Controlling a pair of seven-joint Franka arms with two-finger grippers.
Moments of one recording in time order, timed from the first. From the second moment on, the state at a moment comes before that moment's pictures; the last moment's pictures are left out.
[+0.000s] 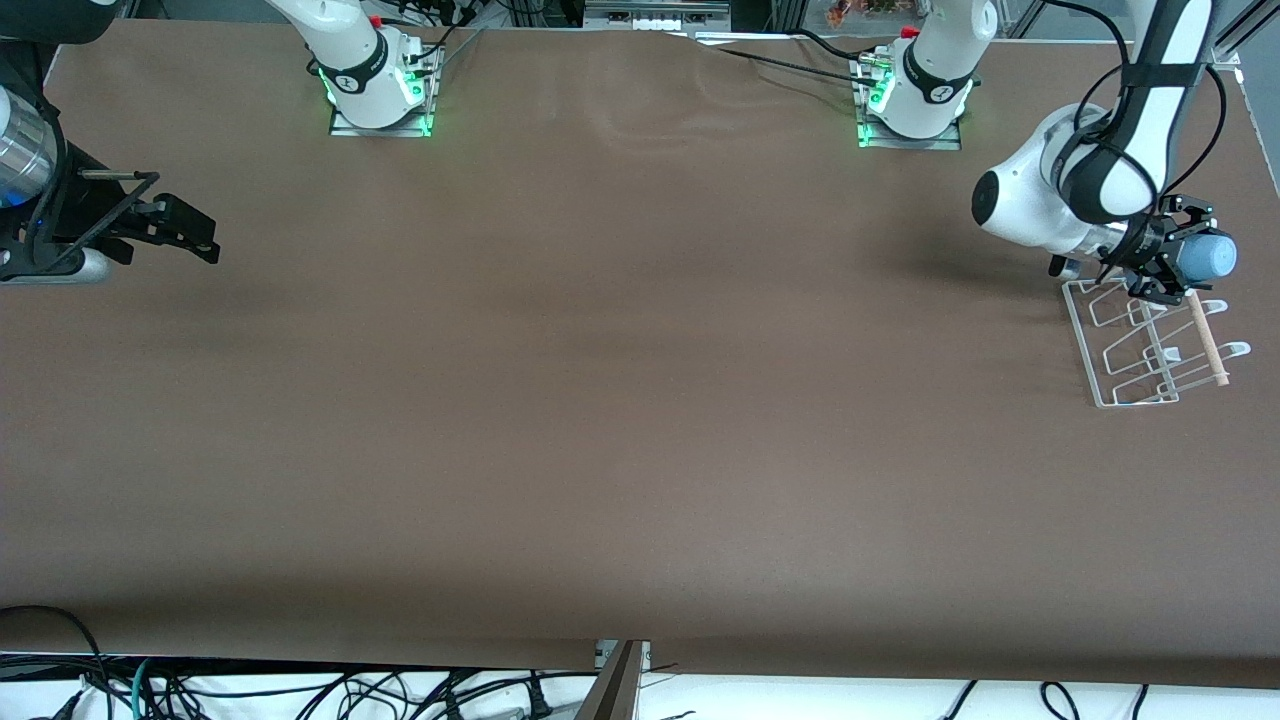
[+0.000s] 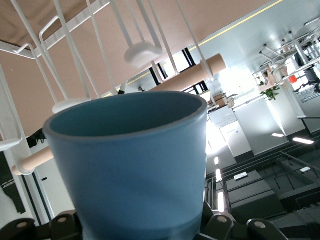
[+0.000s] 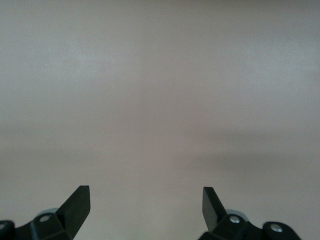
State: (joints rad) left arm 0.24 0.03 -0.18 -2.57 1.68 1.83 0.98; right arm 0.04 0.03 0.03 -1.60 -0.01 1.60 0.04
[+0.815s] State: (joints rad) left arm 0.24 0.01 -0.17 -2.64 1.77 1.84 0.85; right arm 0.04 0.04 0.03 -1.60 -0.01 1.60 0.04
